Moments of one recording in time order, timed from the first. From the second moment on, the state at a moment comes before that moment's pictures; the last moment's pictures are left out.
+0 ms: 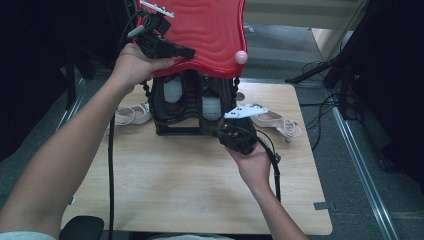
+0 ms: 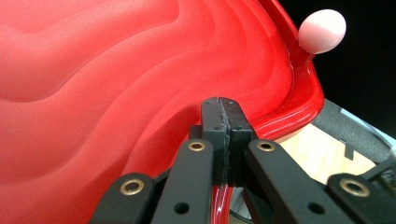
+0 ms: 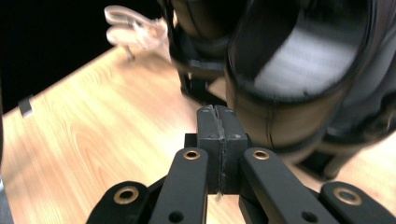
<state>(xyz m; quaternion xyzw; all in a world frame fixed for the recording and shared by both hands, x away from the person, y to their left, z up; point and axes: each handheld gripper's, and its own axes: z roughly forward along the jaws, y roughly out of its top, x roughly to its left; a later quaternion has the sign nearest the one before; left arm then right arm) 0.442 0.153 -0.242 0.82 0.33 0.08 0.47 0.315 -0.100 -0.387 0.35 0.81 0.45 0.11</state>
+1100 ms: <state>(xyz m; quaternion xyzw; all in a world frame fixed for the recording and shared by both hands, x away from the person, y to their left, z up) 0.442 0.154 -0.242 0.82 0.33 0.07 0.47 0.354 -0.088 -0.421 0.41 0.77 0.47 0.12</state>
